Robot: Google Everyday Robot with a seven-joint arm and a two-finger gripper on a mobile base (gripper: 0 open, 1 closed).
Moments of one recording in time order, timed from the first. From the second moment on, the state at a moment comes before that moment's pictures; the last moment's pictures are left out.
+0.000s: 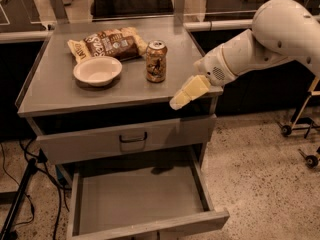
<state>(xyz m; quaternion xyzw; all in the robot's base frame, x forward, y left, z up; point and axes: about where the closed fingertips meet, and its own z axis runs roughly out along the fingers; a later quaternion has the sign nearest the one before) 0.610 -0.083 0.868 -0.49 0.78 0.20 0.34</state>
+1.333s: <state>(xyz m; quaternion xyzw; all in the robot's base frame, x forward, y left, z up) 0.694 -0.060 0.855 -0.46 0.77 0.21 0.40</state>
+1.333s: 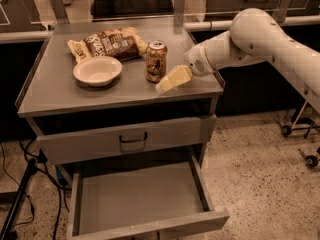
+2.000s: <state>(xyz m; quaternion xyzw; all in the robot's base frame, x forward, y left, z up) 0.735 -0.027 0.853 -0.46 0.76 0.22 0.41</state>
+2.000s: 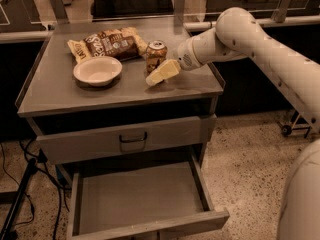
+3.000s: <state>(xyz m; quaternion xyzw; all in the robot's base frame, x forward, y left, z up) 0.735 -0.026 0.853 -0.46 0.76 0.22 0.41</state>
